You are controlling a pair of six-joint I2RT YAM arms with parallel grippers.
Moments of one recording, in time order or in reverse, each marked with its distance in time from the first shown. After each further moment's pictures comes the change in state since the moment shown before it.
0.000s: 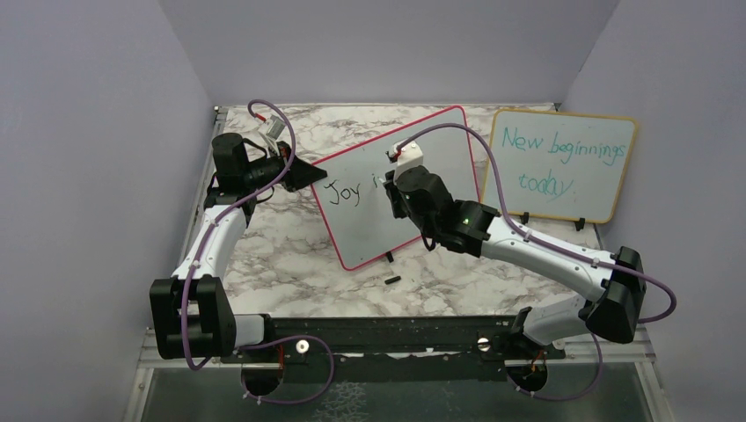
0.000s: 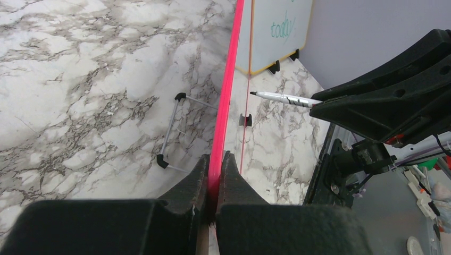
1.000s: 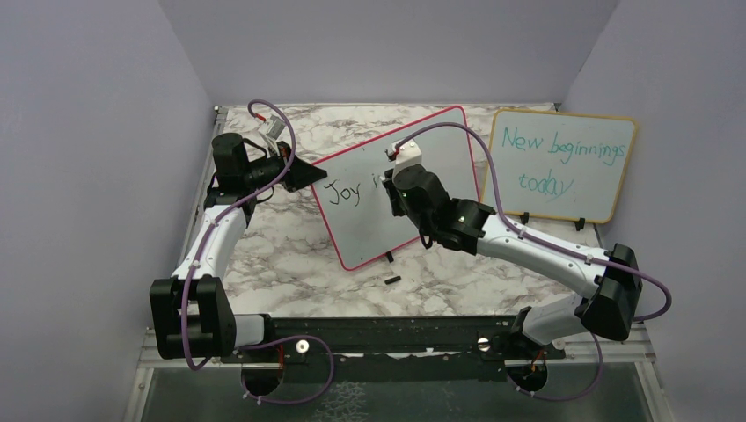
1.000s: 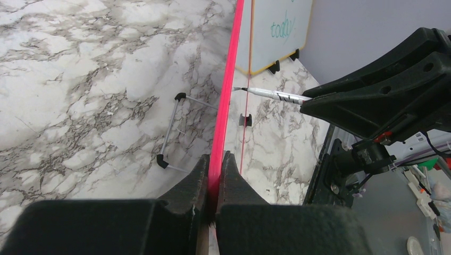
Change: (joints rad) left arm 0.000 0.000 0.000 0.000 0.000 0.000; right arm -0.013 0.027 0.000 0.022 0.014 -0.001
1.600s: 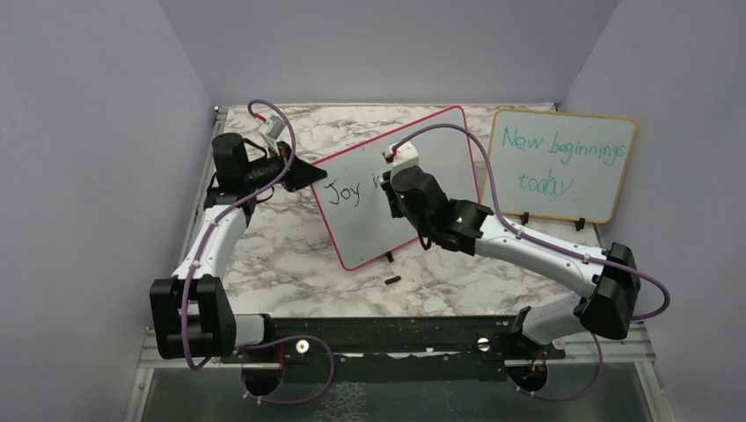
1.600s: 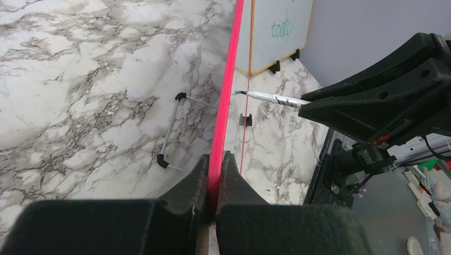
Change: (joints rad) left arm 0.000 0.000 0.000 0.000 0.000 0.000; right arm 0.000 0.011 0.000 0.000 0.001 0.000
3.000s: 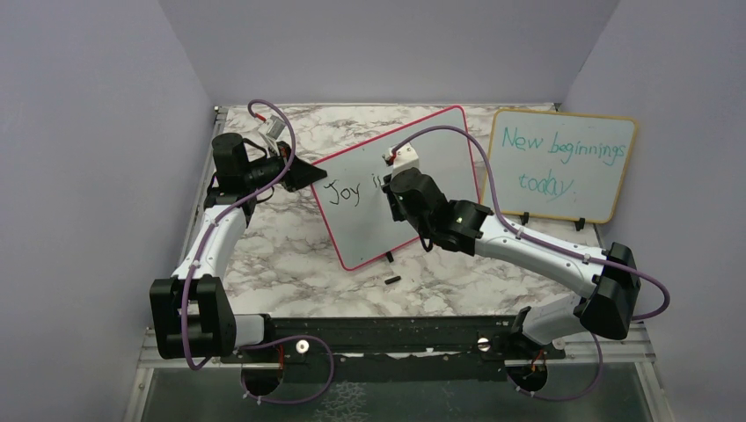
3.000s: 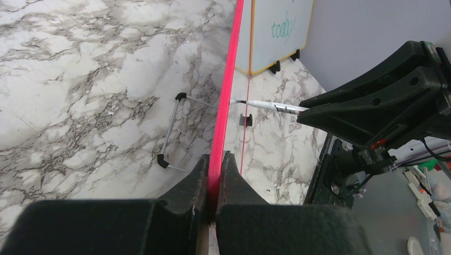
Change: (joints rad) left arm 0.000 0.000 0.000 0.000 -0.001 0.000; right arm 0.000 0.000 0.000 -0.055 -0.006 0.027
